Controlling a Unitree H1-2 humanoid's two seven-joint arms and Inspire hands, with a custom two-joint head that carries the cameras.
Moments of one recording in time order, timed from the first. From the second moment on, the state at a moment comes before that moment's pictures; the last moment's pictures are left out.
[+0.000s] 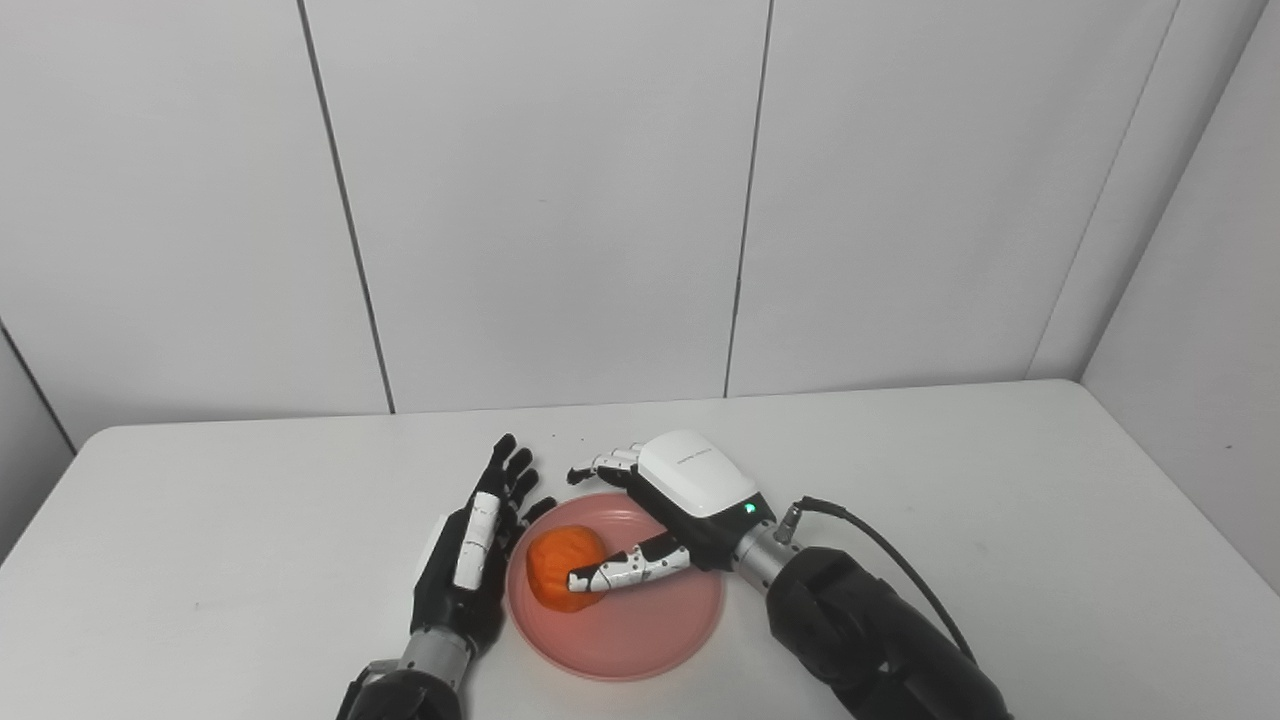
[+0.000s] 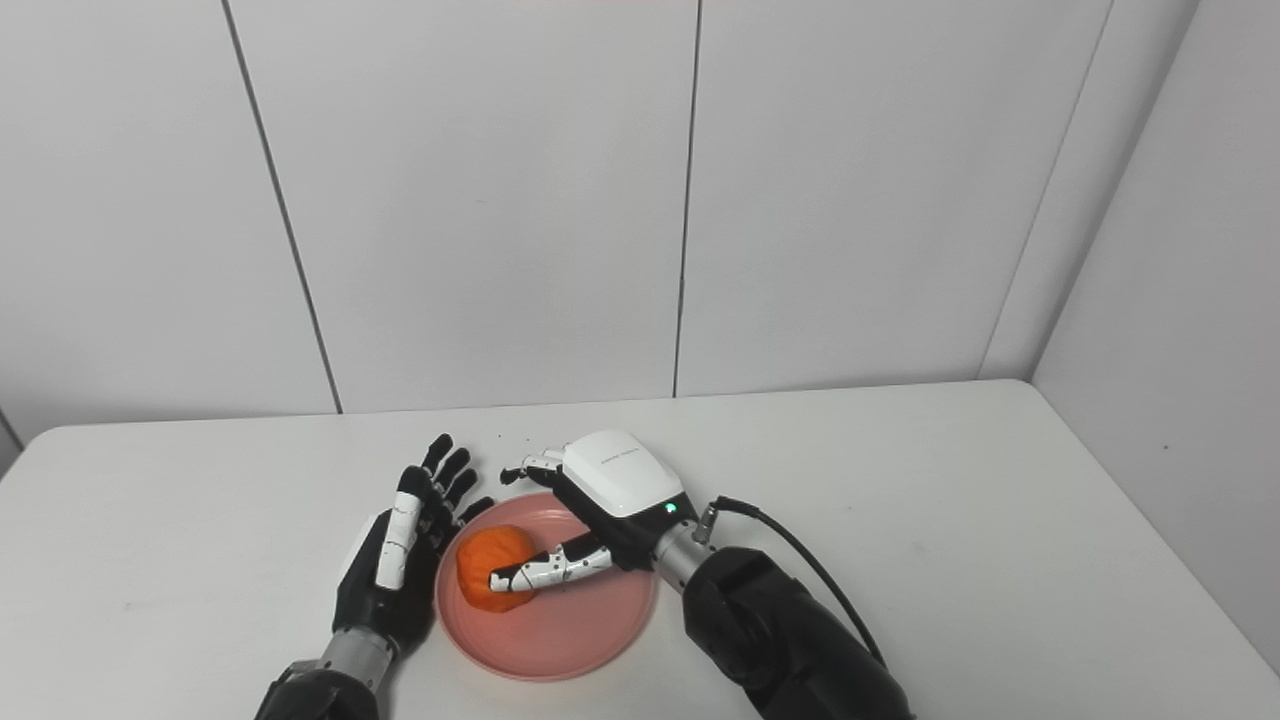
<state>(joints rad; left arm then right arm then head) -0.42 -0.07 0.01 0.38 -0.23 0.01 -0.20 -0.57 -0.27 0.45 0.23 -0.80 -0.10 0.07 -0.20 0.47</state>
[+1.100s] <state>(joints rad) -0.44 -0.03 0.01 0.47 0.04 -0.37 0.00 -0.47 -0.05 0.02 0.44 -0.14 -0.31 -0.10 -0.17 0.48</state>
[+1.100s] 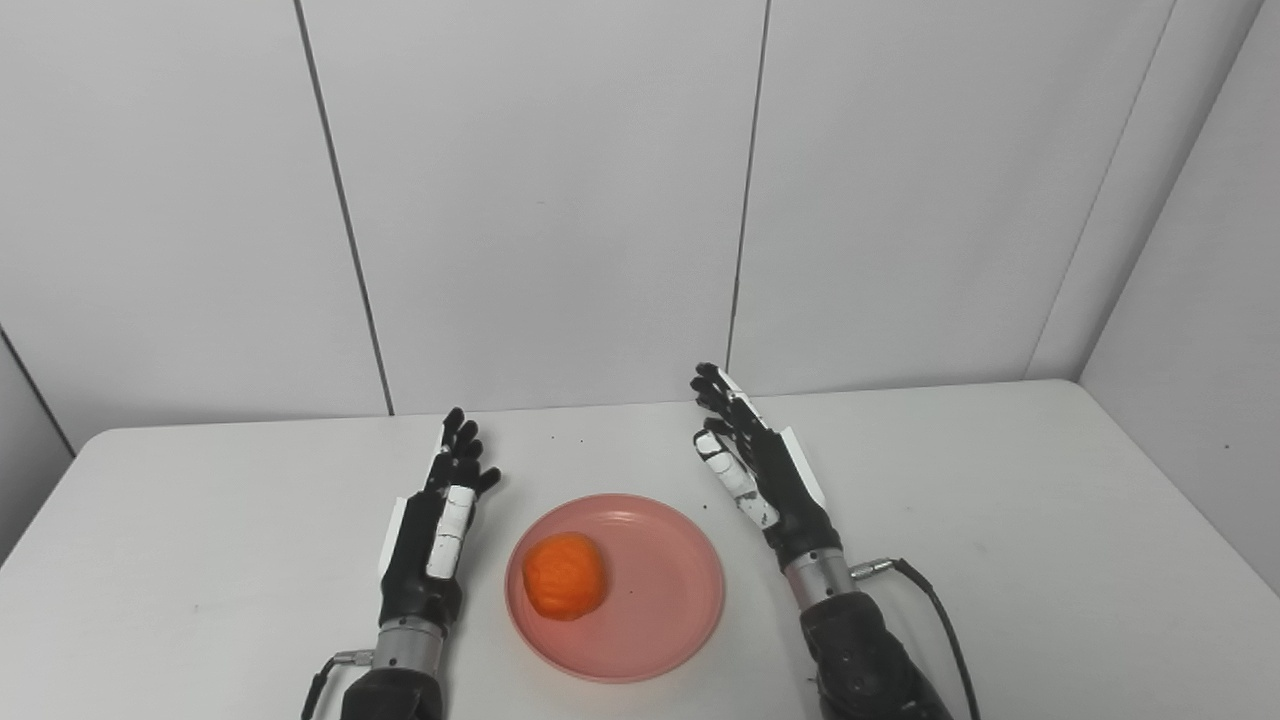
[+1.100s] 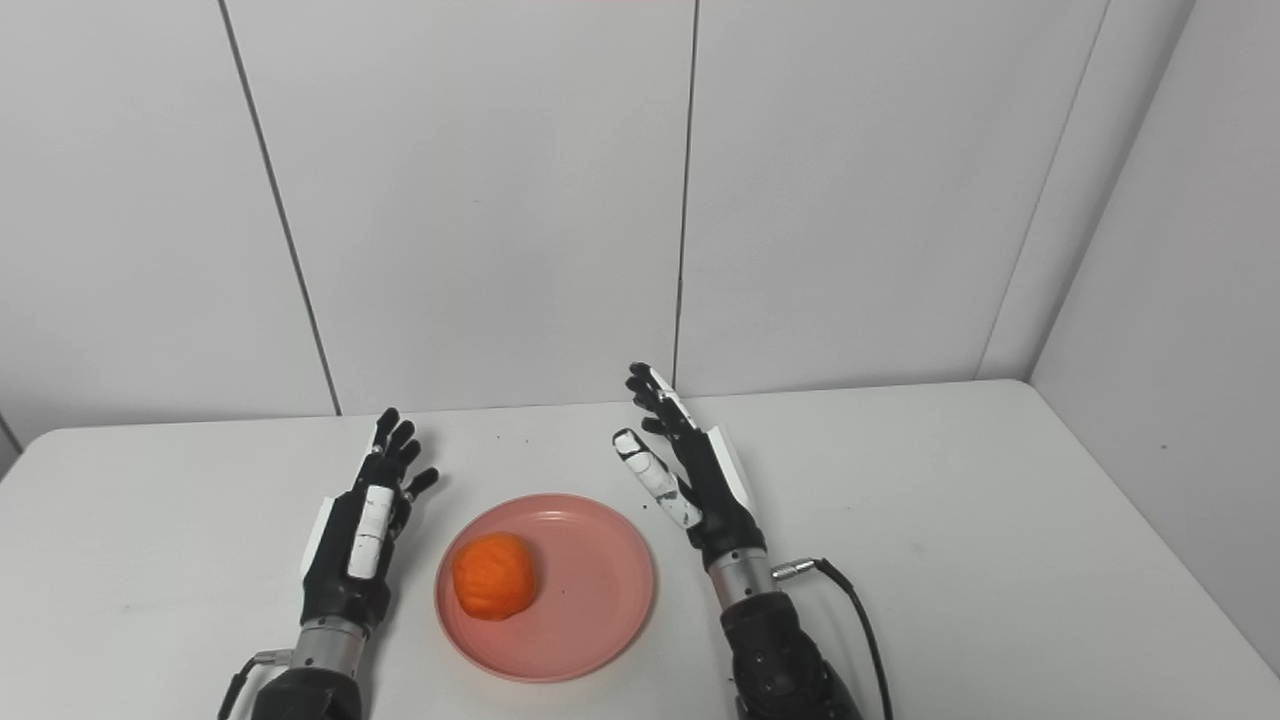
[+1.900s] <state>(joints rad) -0.44 -0.04 0.03 0.45 -0.06 -0.16 0.02 -0.51 -0.01 -0.04 0.58 0.00 -0.33 -0.09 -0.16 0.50</state>
